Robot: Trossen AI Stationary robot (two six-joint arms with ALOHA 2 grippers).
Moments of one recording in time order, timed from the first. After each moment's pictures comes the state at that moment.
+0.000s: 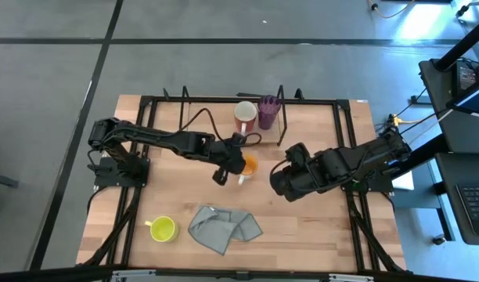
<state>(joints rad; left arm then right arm) -0.04 1.64 1.31 -0.51 -0.17 0.61 0.42 1.67 1.83 -1.57 0.46 1.46</state>
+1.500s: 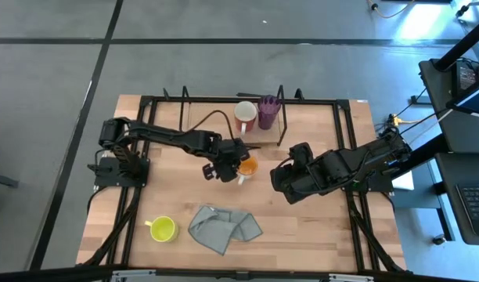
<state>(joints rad) 0.03 1.74 1.29 -0.64 0.04 1.19 0.44 1.67 1.83 -1.57 0.50 1.64</state>
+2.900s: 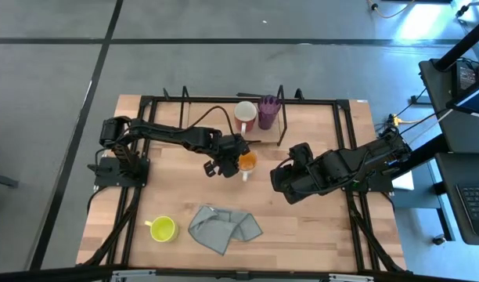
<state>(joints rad) 0.07 1.74 1.29 -0.63 0.01 1.14 0.44 1.67 1.83 -1.57 0.49 1.64</state>
